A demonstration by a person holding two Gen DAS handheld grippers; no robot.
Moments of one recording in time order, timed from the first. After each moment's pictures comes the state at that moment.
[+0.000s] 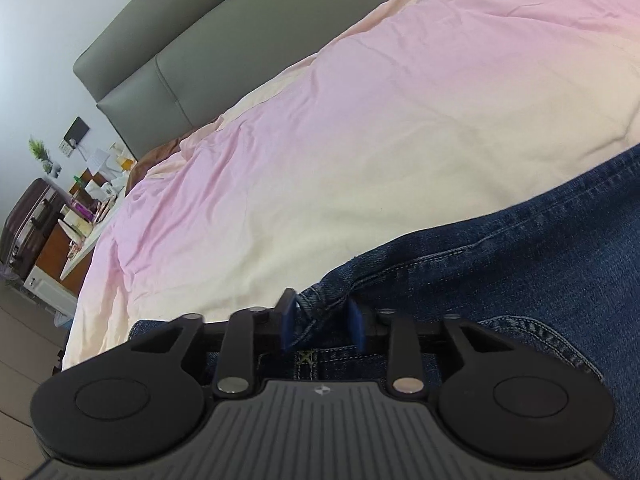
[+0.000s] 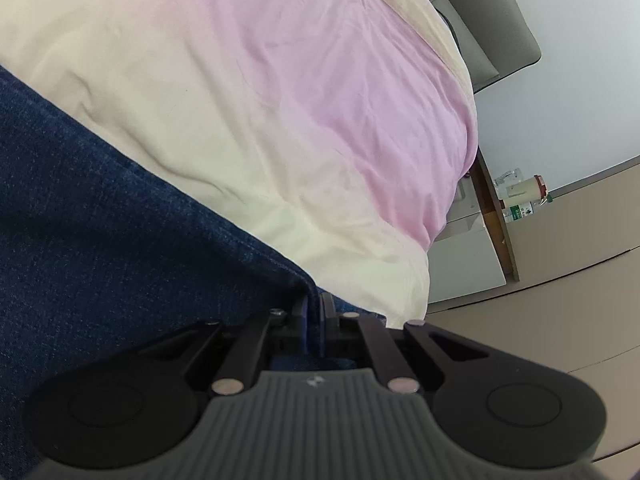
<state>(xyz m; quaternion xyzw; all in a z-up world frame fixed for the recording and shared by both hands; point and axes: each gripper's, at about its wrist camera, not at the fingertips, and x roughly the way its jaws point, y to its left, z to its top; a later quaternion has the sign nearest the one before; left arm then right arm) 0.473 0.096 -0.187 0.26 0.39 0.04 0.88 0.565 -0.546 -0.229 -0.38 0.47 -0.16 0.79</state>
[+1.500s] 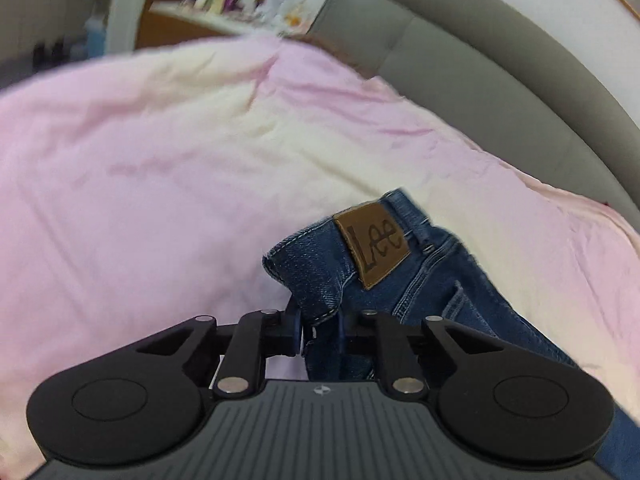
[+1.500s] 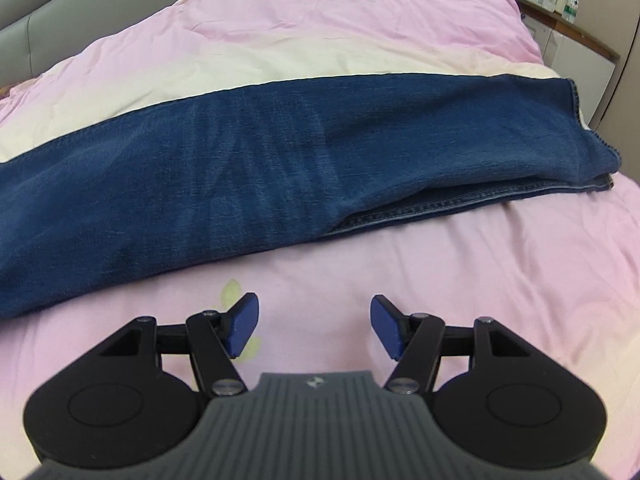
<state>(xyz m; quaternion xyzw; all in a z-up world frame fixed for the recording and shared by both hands) 0.332 0.290 -0.159 -0.23 0.32 0.13 0.91 0.359 -0.331 -0.211 0.07 0.46 -0.09 0.88</state>
